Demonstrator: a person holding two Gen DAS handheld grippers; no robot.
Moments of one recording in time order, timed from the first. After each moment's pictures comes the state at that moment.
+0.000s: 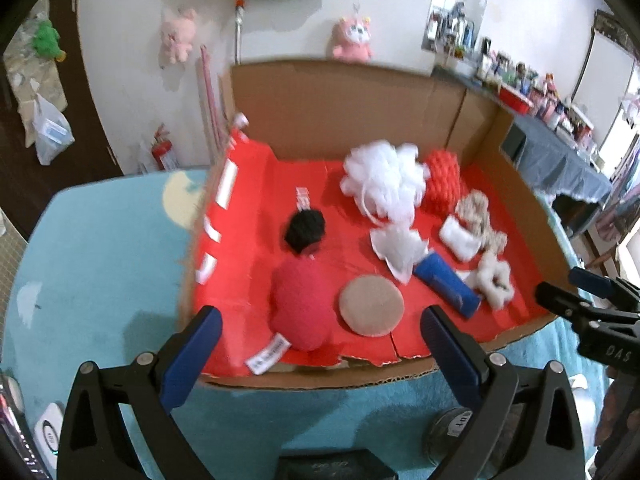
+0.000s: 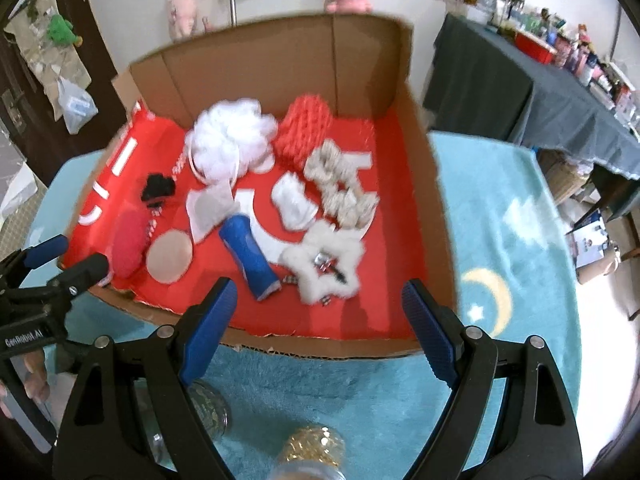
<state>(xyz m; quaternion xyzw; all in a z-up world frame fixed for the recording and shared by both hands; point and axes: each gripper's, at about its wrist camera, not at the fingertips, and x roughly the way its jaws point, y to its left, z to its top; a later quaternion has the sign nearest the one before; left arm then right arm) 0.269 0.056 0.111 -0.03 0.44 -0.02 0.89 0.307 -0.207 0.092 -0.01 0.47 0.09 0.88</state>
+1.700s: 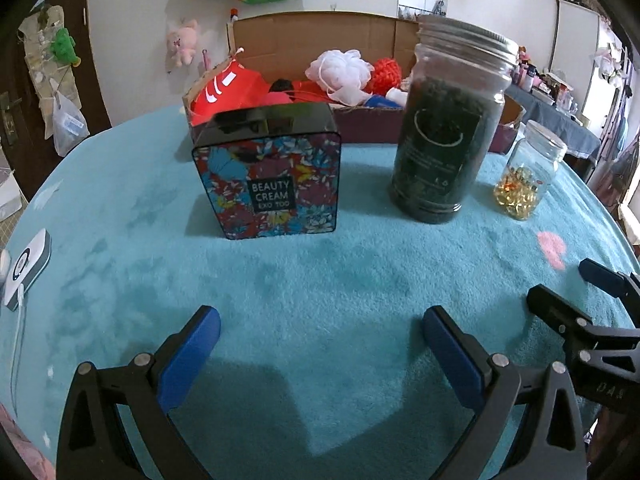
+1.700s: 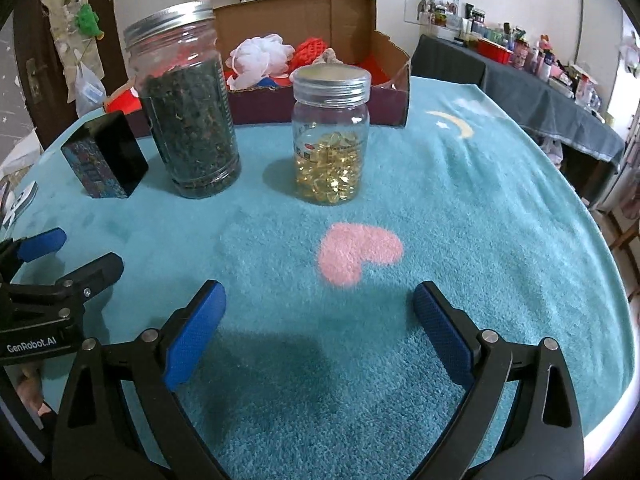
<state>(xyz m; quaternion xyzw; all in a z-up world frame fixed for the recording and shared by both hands) 0.085 0.009 0.014 0.01 0.42 -0.02 0.91 0.093 -0.218 -0.004 -0.02 0.40 0.07 0.92</state>
